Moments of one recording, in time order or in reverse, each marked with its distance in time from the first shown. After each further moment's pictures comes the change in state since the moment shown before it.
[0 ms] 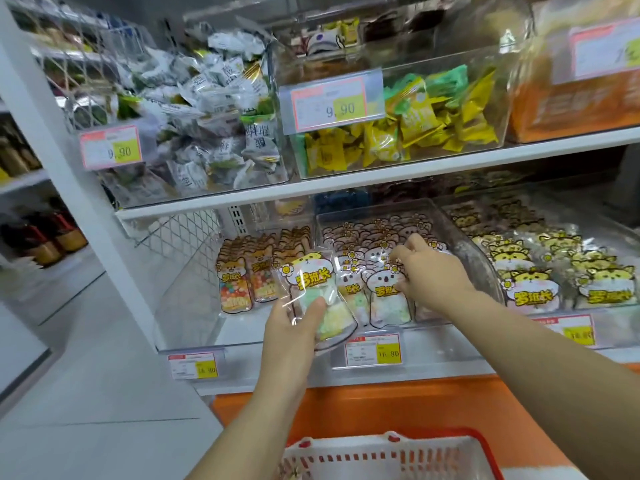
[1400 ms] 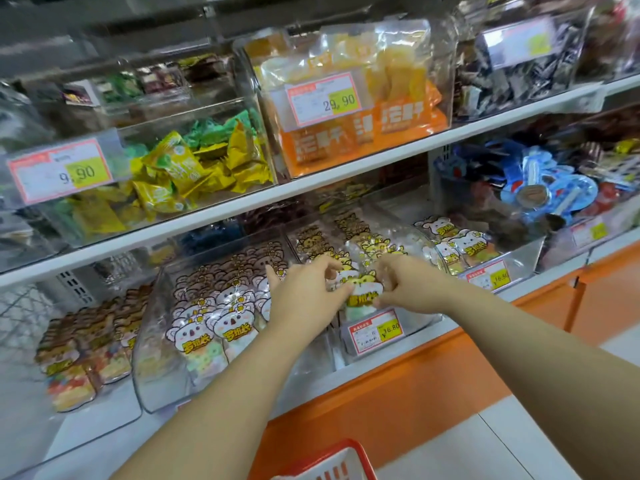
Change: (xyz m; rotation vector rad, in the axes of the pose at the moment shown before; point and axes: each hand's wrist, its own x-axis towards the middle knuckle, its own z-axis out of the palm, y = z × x) left_hand 0.005 0.037 0.229 1.093 -0.434 0.550; right_hand -0.104 0.167 -0.066 0.571 -0.167 0.300
